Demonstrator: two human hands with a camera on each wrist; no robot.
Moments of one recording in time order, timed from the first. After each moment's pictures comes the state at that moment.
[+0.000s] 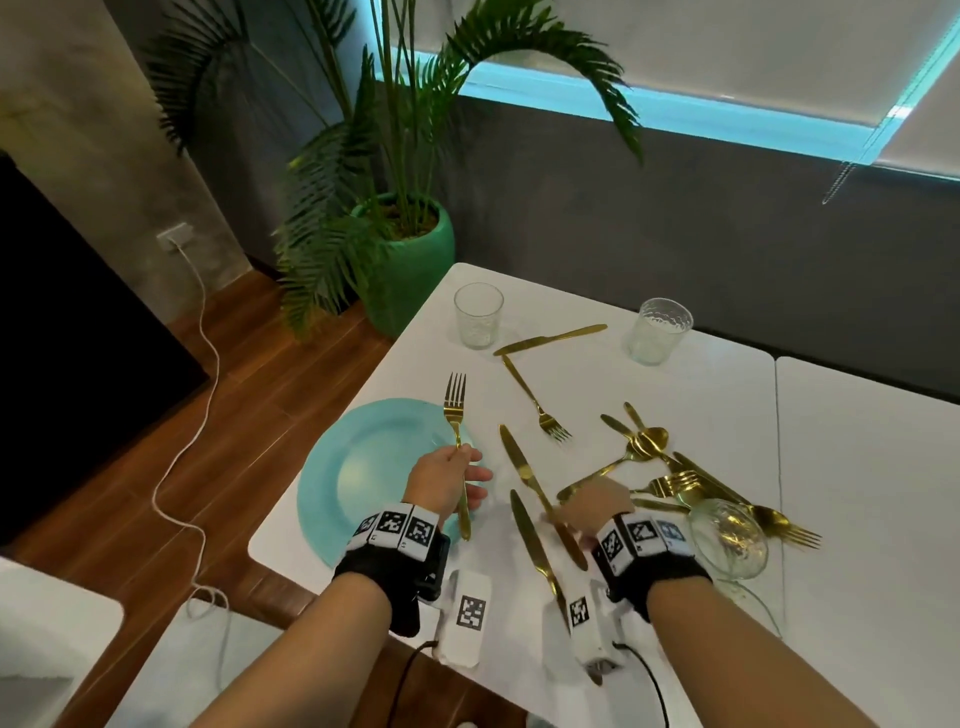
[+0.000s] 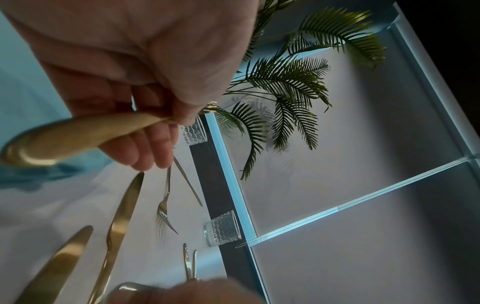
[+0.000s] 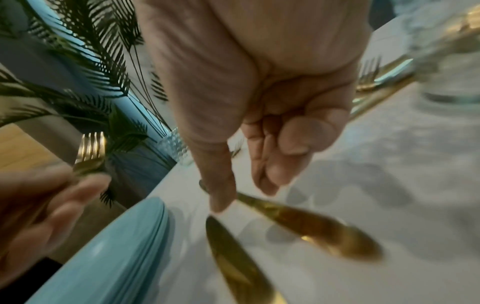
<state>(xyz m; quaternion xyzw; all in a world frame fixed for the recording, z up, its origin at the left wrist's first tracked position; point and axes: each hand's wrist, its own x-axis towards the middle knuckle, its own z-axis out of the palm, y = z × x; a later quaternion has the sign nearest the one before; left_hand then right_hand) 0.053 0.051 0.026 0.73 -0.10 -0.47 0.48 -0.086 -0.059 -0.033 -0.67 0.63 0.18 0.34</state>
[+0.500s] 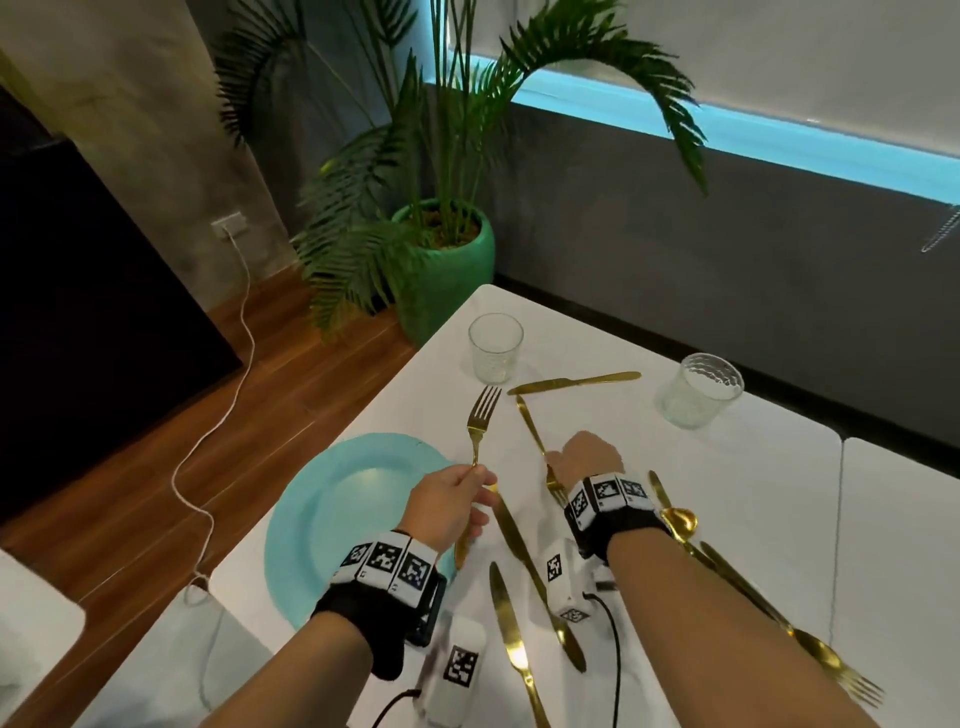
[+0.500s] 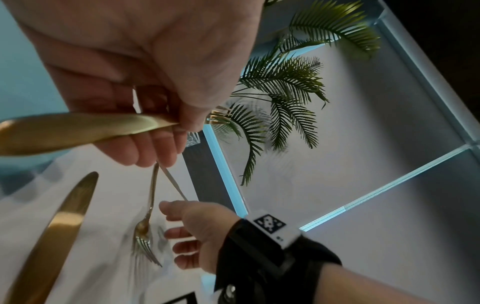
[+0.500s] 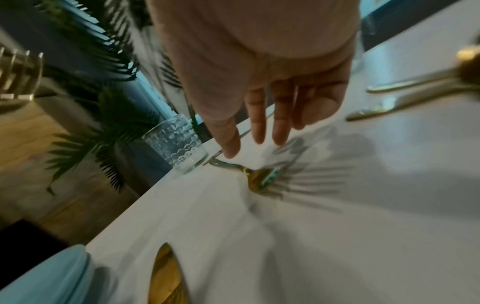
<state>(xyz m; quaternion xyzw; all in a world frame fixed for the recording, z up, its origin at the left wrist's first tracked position) 0.064 -0.001 0.014 0.74 -0.12 -0.43 0.50 -0.011 -0.162 -0.023 -0.75 0.58 0.09 0.31</state>
